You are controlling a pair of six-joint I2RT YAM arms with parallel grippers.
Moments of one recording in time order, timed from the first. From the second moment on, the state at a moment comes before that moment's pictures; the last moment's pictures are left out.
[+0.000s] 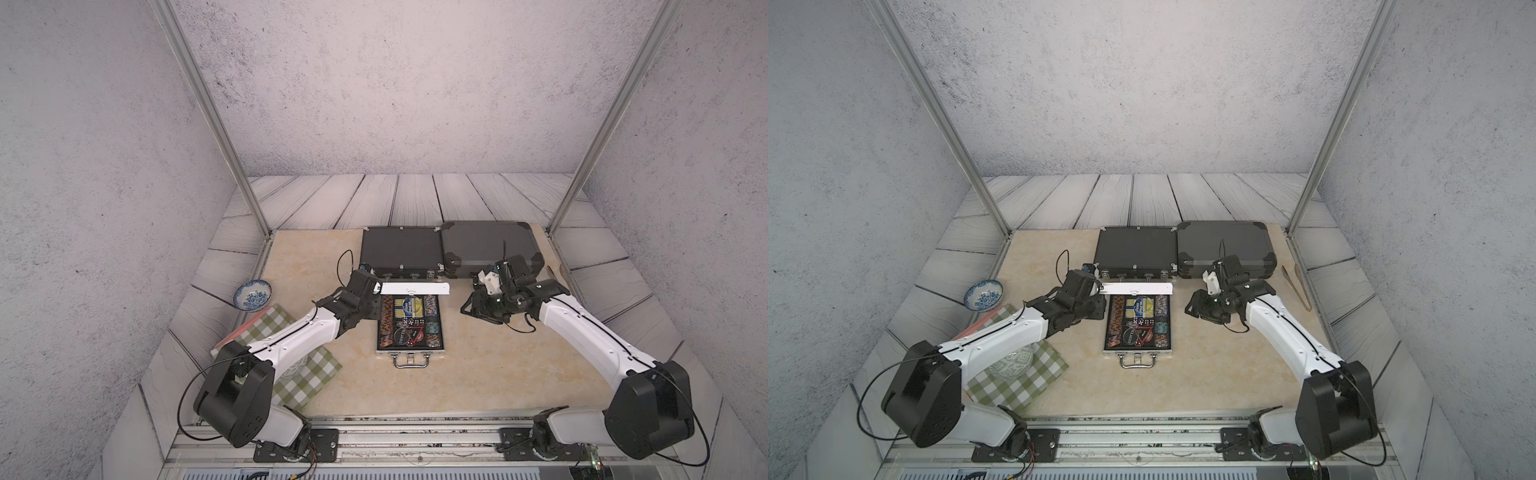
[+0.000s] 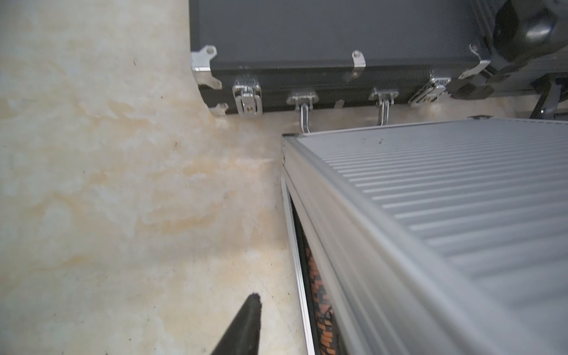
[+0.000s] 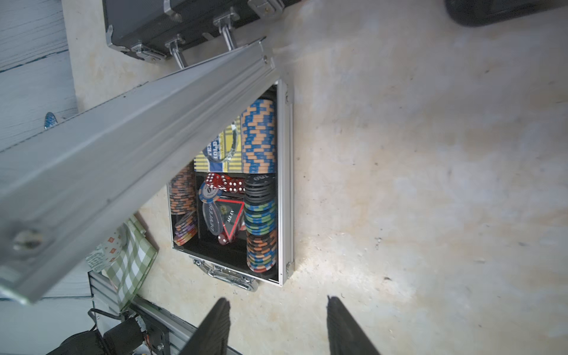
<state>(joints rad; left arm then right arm) -0.57 1.44 0.91 -0.34 -0.13 -0.39 0.34 1.36 1.05 -0.76 -0.40 0.49</state>
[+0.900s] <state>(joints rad) -0.57 1.43 0.89 -0.44 -0.03 -0.43 0.37 1.48 0.90 -0.36 -0.55 0.79</state>
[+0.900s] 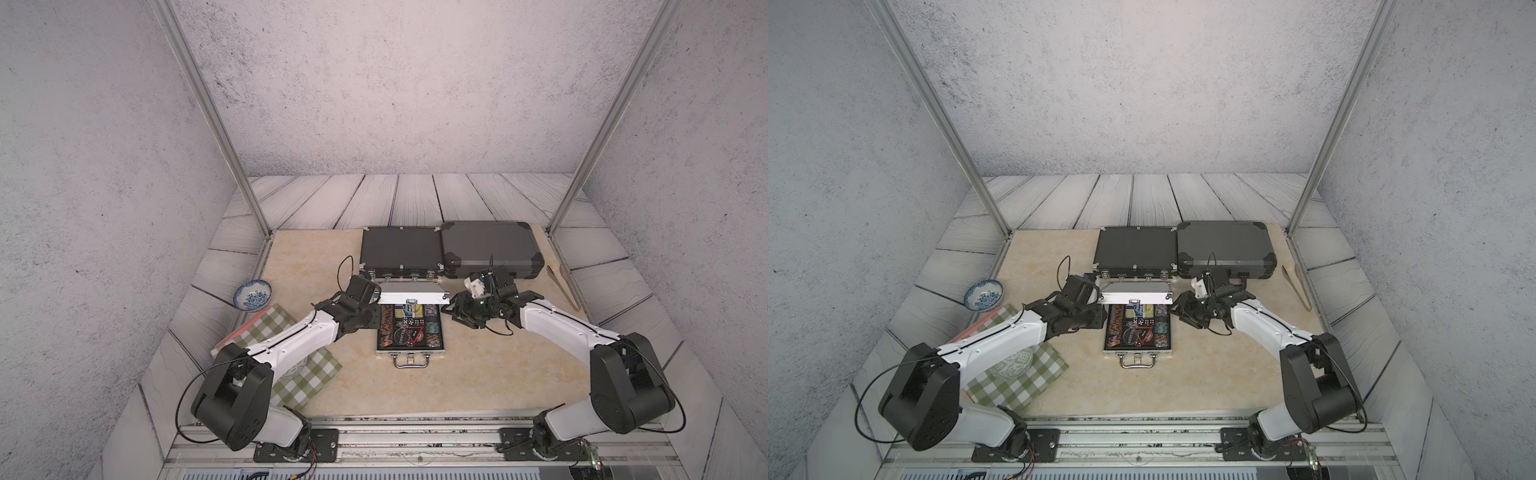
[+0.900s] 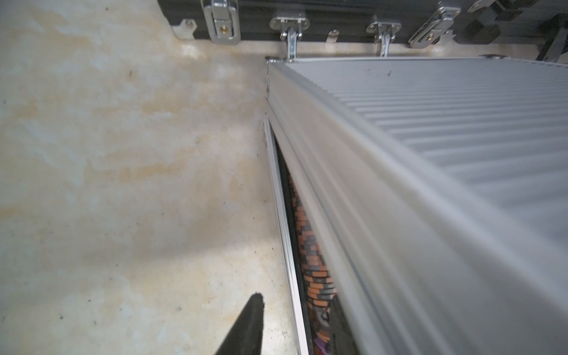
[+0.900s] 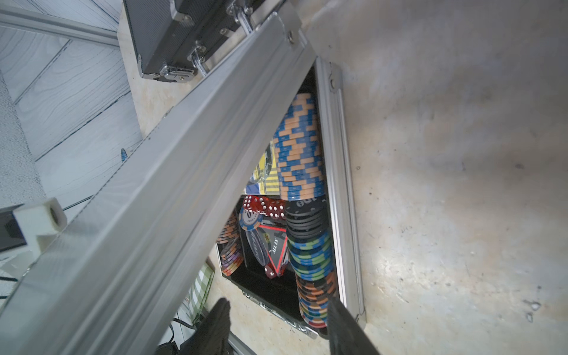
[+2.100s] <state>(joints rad) -0.43 1.49 1.09 -0.76 0.03 -0.59 0.37 1.50 0.83 -0.40 -0.54 0.74</state>
